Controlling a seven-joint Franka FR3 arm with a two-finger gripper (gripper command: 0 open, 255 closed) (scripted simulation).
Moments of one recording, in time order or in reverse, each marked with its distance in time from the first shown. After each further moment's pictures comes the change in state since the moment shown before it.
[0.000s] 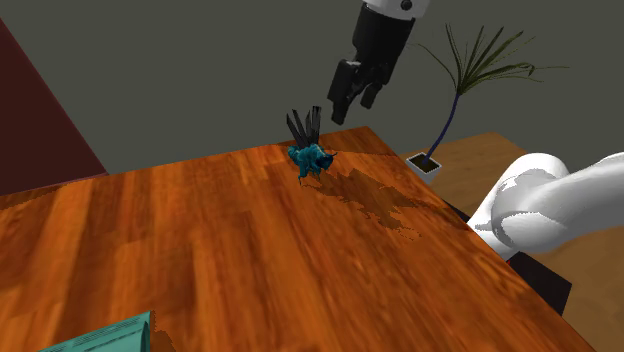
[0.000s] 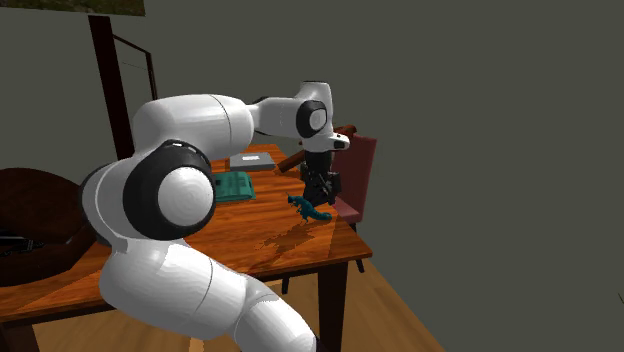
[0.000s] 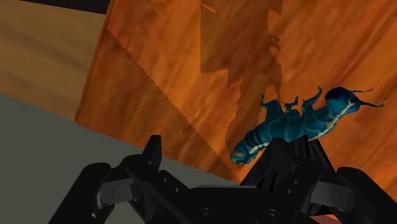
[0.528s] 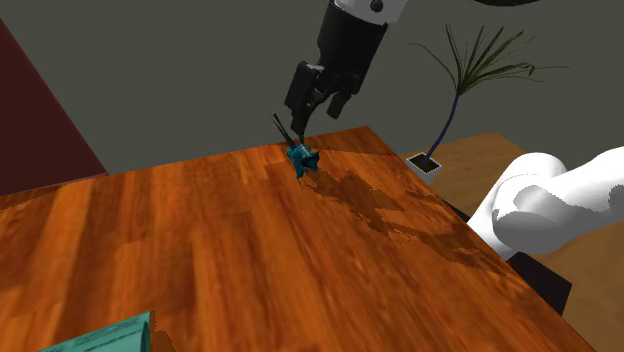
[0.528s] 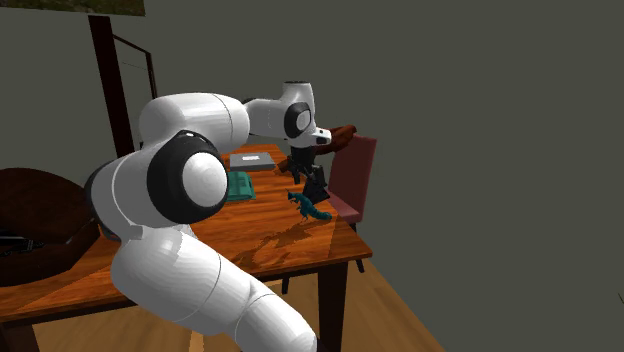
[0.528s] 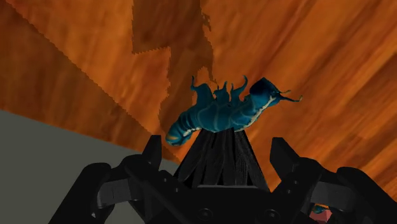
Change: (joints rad) arm 0.023 0.067 0.116 0.055 0.072 0.142 0.106
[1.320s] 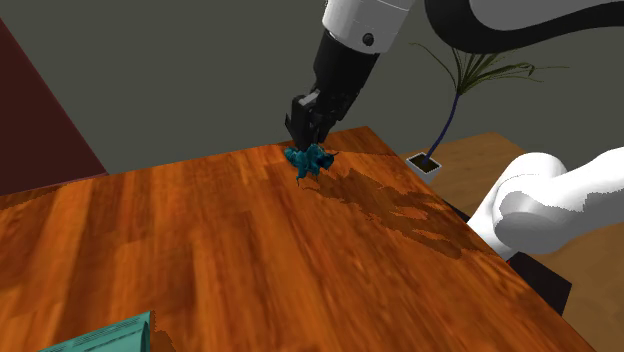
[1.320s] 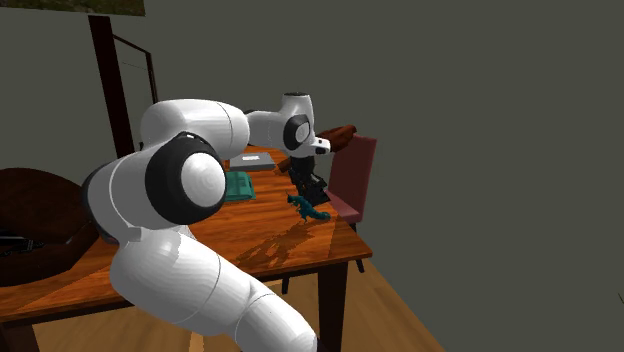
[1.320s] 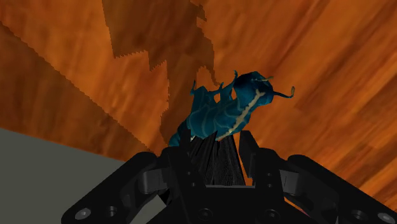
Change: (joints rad) arm 0.009 -0.008 0.019 -0.082 0.019 0.085 -0.004
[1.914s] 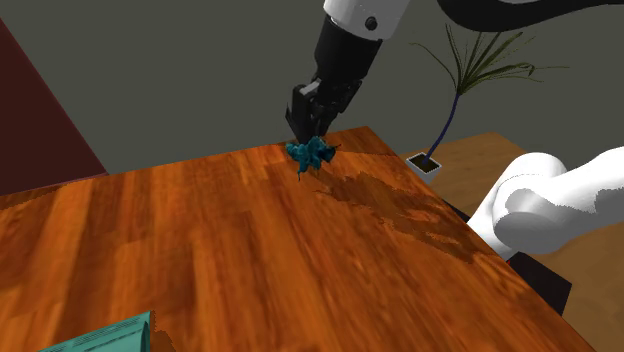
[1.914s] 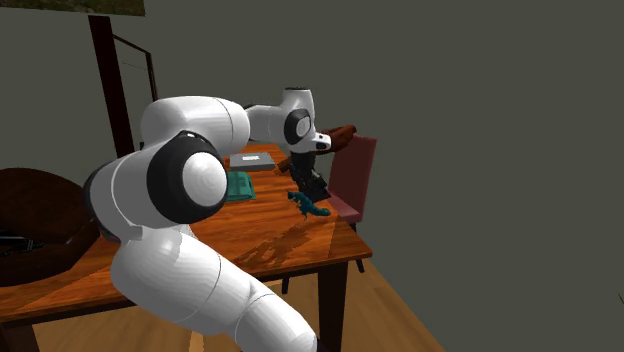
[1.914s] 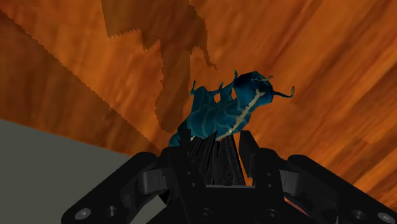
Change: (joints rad) arm -0.005 0.007 -0.009 0.041 -0.009 -0.041 0.002
